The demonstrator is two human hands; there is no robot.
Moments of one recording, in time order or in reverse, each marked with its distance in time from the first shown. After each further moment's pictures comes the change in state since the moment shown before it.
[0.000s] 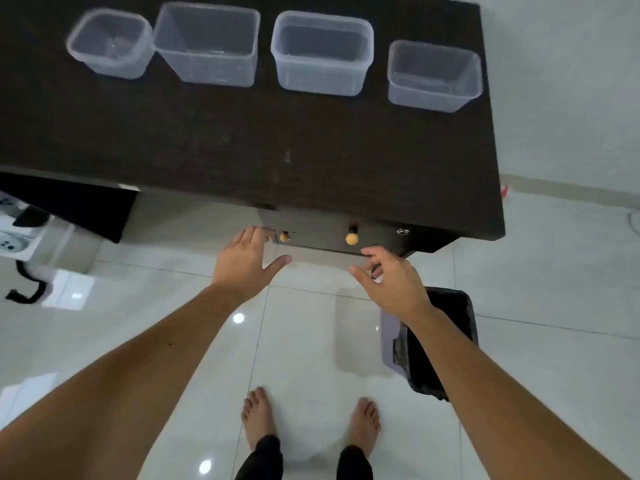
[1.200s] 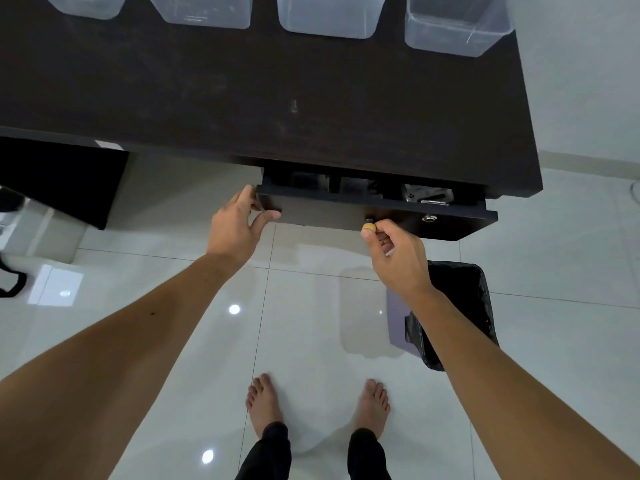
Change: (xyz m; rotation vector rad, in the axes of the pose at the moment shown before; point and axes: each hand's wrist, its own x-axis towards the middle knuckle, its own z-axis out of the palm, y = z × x) left_hand 0.009 -0.028 0.014 -0.334 0.107 -0.068; right_hand 0.004 0.012 0.062 0.115 0.356 -0.097
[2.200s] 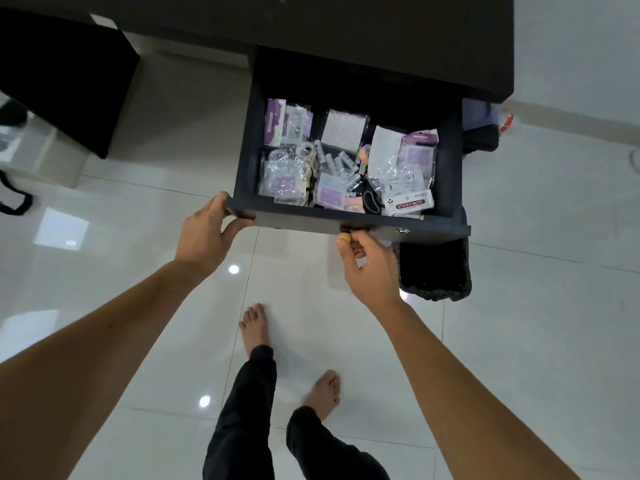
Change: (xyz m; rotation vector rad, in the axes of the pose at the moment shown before) left_hand -0.197 -0.016 0.011 0.102 -0.013 -0.002; right_hand -0.195 0.015 -0.009 0.125 -0.048 0.011
